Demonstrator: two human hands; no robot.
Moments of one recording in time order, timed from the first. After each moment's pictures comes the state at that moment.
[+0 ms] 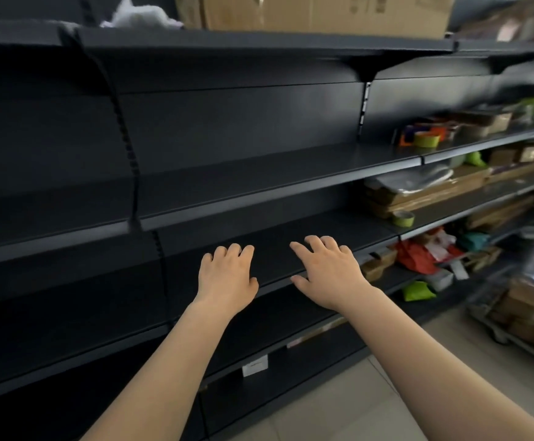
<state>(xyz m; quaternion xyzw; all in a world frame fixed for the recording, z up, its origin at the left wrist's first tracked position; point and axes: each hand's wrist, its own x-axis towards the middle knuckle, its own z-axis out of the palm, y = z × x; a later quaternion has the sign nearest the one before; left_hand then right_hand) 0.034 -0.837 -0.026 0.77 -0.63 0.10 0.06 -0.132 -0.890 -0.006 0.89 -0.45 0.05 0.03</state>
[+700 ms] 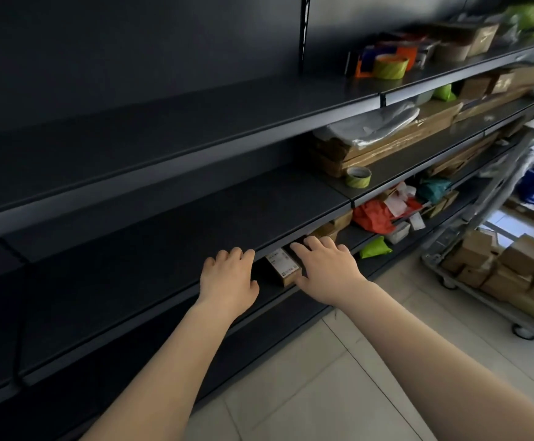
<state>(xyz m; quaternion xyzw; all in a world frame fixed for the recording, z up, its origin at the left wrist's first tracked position) -0.094 -1.093 -0.133 0.72 -0.70 0.00 0.01 -0.263 -1.134 -0.114 0.85 -0.52 -0.04 -0.04</state>
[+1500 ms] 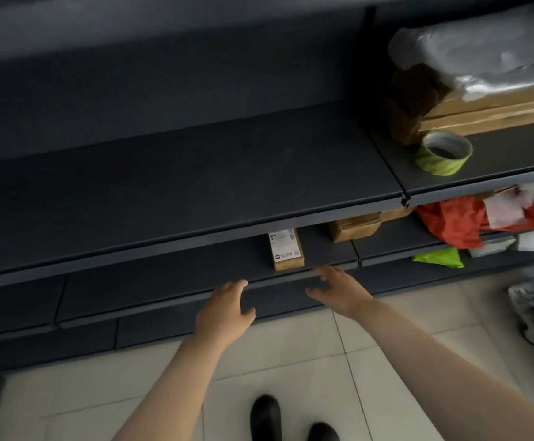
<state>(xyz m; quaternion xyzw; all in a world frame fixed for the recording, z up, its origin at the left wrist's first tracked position) -0.209 -1.230 -0.328 0.86 -0.43 -0.29 0.04 -0.370 -1.375 -0.318 0.76 -0.47 -0.12 -0.44</state>
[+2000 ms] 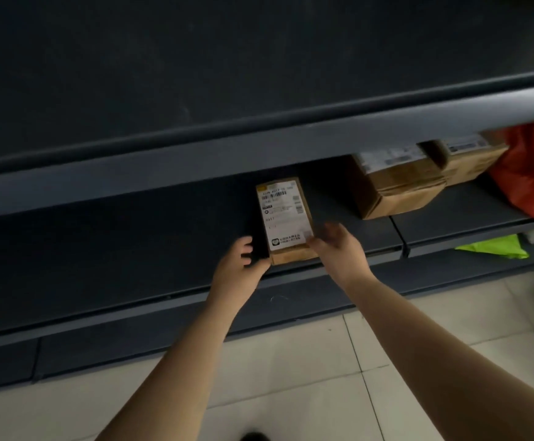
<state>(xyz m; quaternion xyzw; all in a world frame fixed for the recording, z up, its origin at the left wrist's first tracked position) -0.162 -1.350 -0.553 0.81 -0.26 -0.39 0.36 -0.294 -1.458 -0.543 0.65 -0.54 0.13 -0.52</state>
